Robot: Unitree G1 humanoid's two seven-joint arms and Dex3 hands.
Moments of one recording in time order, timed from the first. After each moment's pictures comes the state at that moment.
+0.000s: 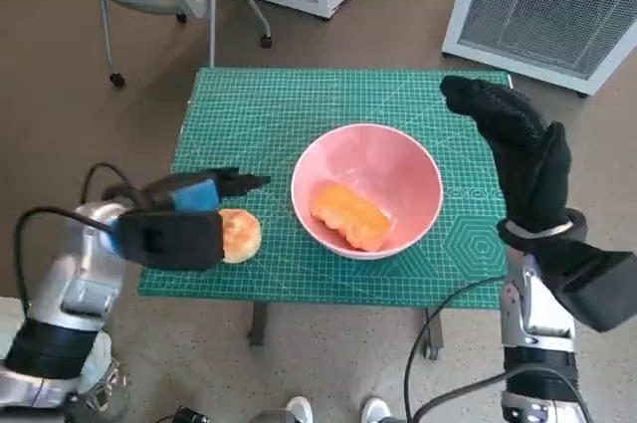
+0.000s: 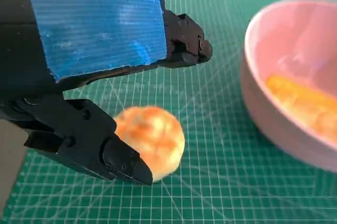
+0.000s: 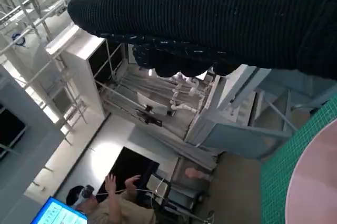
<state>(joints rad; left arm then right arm) -0.54 0.68 -0.28 0.19 0.44 0.06 -0.67 -0.53 -0.20 -0.12 0.31 0.27 -0.58 0.42</state>
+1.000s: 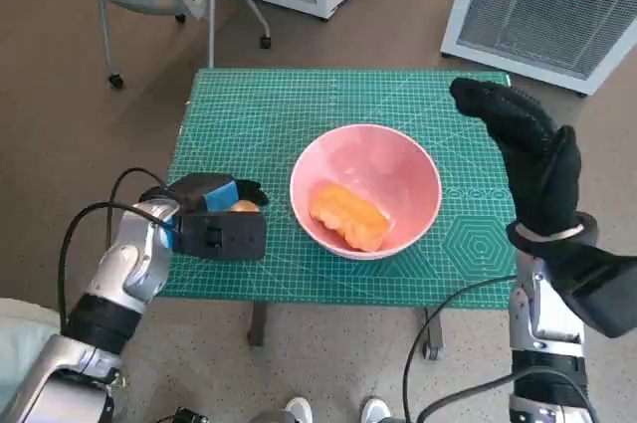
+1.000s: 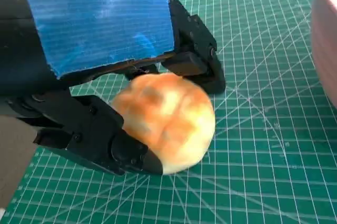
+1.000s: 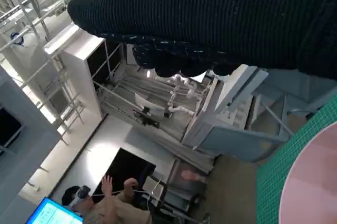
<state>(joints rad) -0.64 0.59 -0.42 0.46 0.66 0.08 -0.47 -0.51 -0.22 -0.13 0.29 0.27 -0.56 0.42</state>
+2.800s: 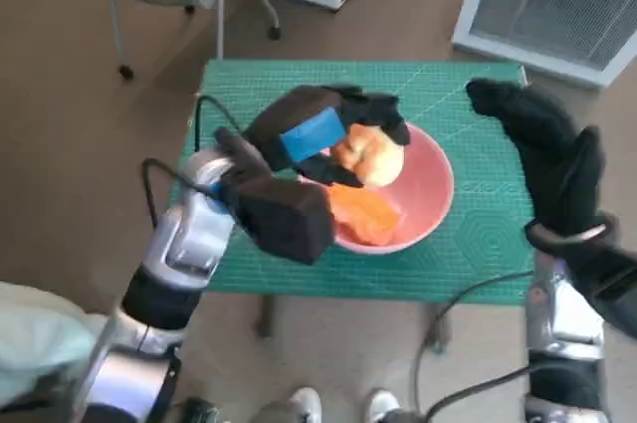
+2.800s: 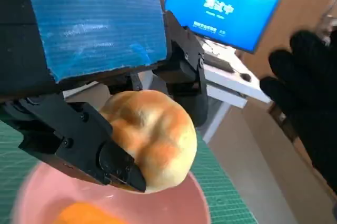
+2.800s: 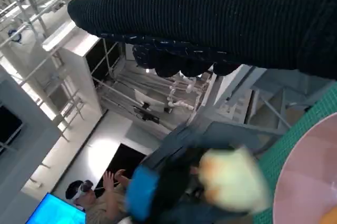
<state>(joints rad) -0.88 0.24 -0.35 0.39 0.40 -0.12 -0.36 -0.47 -0.24 -0.16 0.24 0.31 -0.55 0.46</state>
